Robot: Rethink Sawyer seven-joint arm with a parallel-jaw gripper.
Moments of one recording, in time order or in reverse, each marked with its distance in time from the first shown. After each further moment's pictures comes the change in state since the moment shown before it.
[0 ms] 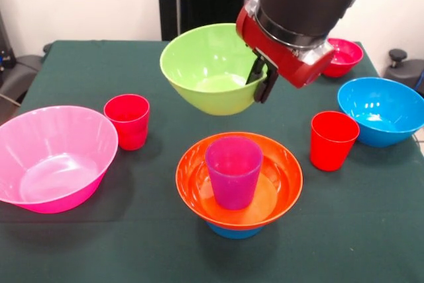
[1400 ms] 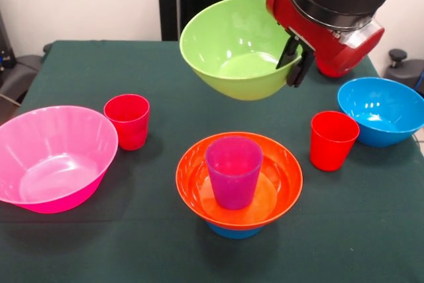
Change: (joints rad) arm -0.001 0.158 -0.016 -0.417 0.083 0.355 0.000
